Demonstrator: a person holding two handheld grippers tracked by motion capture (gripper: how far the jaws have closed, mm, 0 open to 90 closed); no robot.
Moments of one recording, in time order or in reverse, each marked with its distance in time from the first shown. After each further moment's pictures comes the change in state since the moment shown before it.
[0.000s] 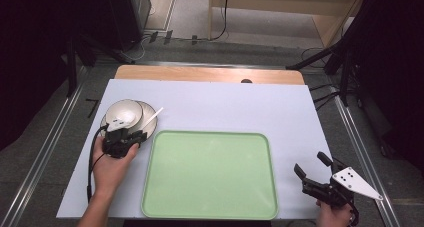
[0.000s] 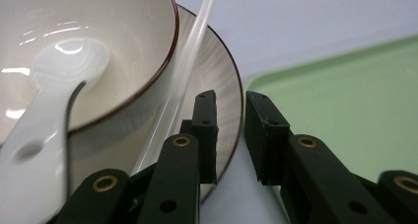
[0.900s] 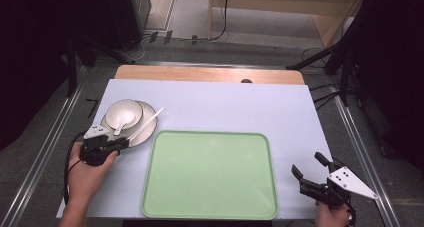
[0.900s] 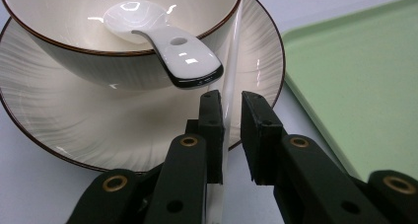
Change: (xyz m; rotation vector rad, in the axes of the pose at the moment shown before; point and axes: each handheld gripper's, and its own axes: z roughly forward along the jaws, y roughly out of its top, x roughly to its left) left arm 0.035 -0.018 -0.028 0.047 -0.009 0.040; right arm 0.004 -0.001 0.004 0.032 0.002 -0.035
